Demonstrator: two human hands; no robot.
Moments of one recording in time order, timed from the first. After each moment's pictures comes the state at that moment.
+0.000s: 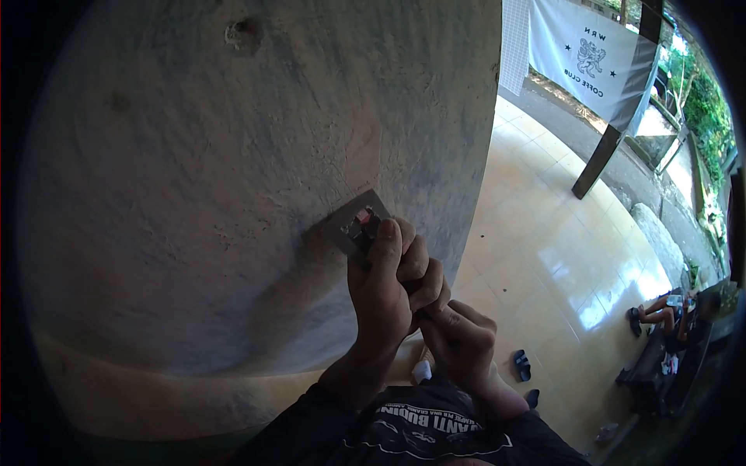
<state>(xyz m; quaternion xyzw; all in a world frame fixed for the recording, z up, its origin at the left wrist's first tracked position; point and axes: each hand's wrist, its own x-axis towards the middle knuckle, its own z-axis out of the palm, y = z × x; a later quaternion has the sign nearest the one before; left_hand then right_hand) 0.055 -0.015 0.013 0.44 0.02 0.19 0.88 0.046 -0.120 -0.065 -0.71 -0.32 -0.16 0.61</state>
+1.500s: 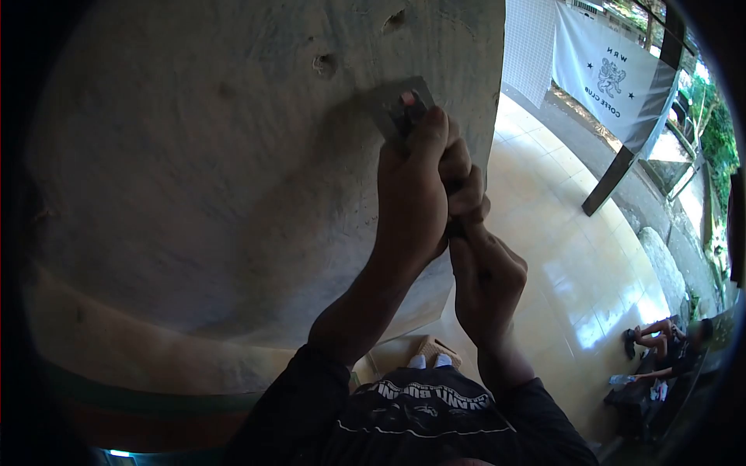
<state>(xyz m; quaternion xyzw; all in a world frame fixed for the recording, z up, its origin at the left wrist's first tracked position) 0.080 -0.029 0.101 0.46 -0.08 0.17 0.87 0.064 -0.131 0.020 -0.67 -0.32 -0.19 0.64</state>
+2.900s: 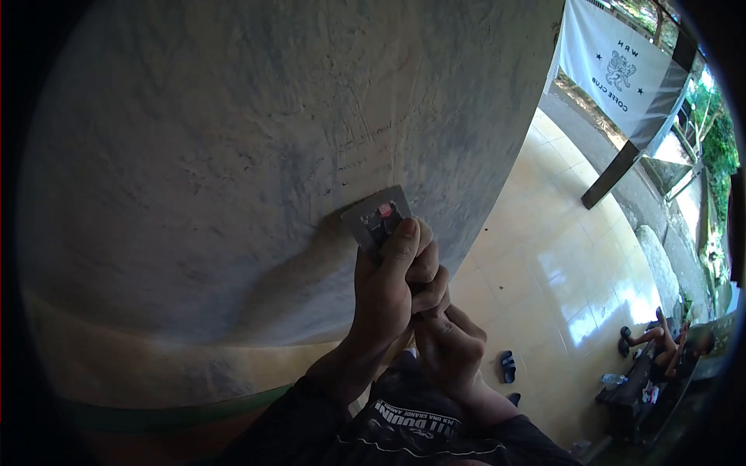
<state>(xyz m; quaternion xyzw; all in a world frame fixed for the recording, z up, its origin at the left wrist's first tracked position) 0.042 -0.003 -0.022 0.43 0.03 0.13 0.89 0.028 -0.114 -0.094 -0.71 -0.31 -0.06 0.63</state>
